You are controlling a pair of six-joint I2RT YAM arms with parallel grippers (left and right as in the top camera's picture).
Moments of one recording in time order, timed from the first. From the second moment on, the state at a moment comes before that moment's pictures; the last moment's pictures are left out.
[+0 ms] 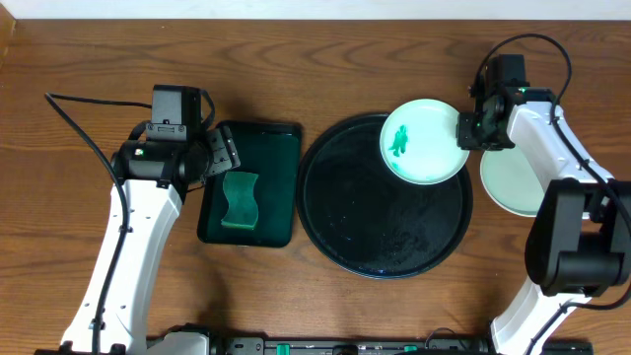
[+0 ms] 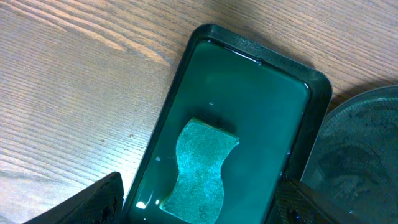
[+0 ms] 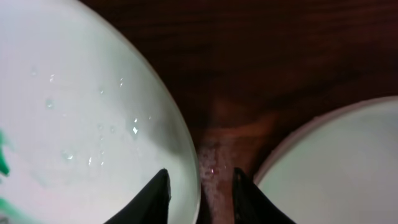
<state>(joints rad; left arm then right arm) -0.07 1.37 1.19 -0.90 -0.04 -0.38 -0.01 1.96 1.41 -0.76 0.01 0.06</state>
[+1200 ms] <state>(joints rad) -0.07 1.37 1.19 -0.90 -0.04 -0.38 0.03 1.83 1.40 -1.13 -0.23 0.16</state>
